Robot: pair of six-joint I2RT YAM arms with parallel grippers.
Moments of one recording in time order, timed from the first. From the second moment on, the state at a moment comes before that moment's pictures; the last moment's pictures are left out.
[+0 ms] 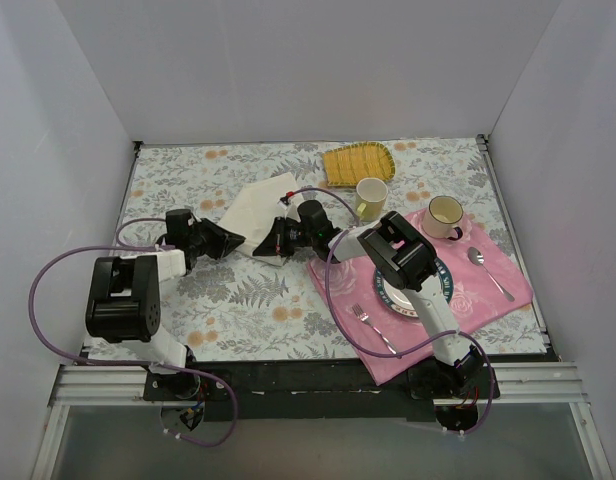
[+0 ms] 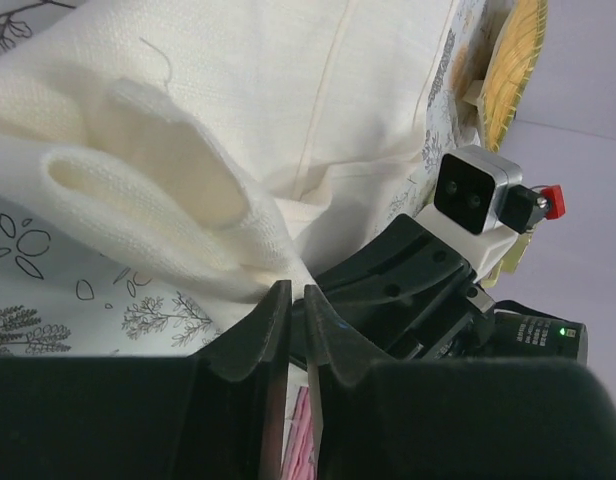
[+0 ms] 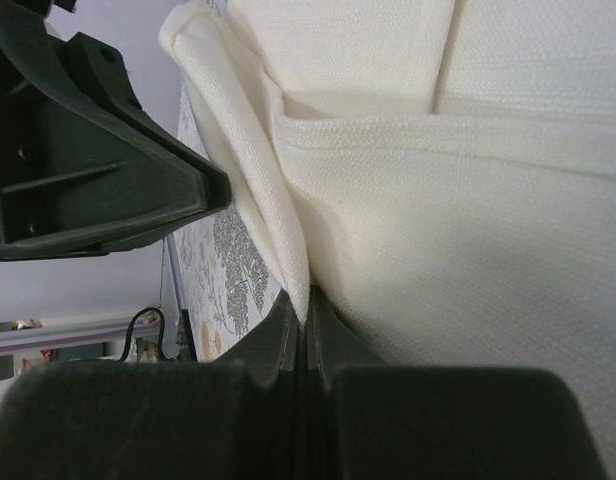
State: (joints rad) left arm 0.02 1.59 0.65 0.26 0.49 -1.05; right arm 0.75 2.38 1.39 0.61 -0.65 0.98
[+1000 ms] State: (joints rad) left arm -0.03 1.81 0.69 0.44 0.44 -1.07; right arm 0.76 2.29 1.51 0.20 -0.60 0.70
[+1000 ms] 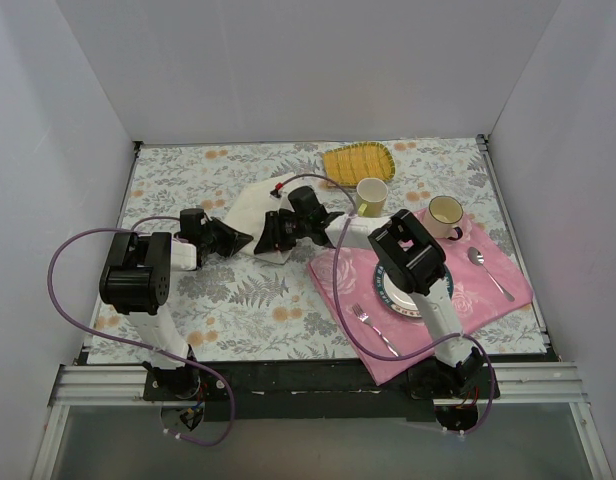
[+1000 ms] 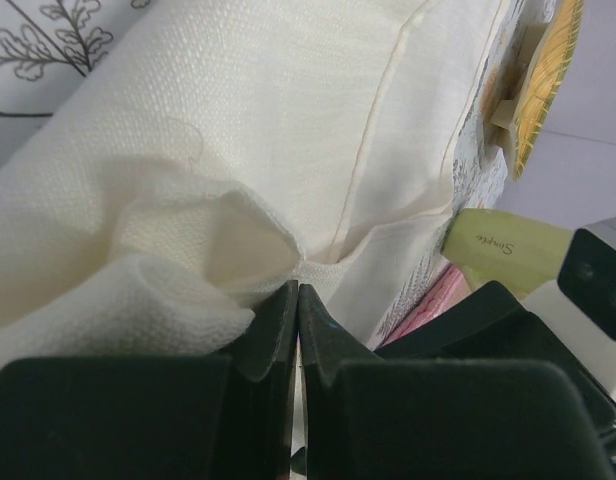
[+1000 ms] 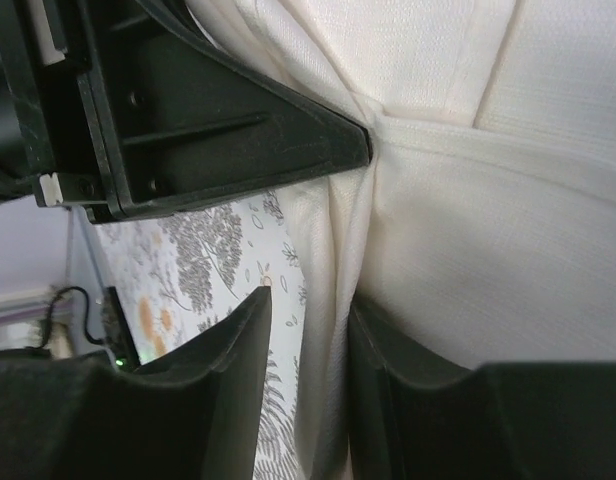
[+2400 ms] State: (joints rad) left arm -0.03 1.88 0.80 0.34 0.51 -1.03; right arm 0.84 2.09 1.53 -0.23 -0.17 -0.14
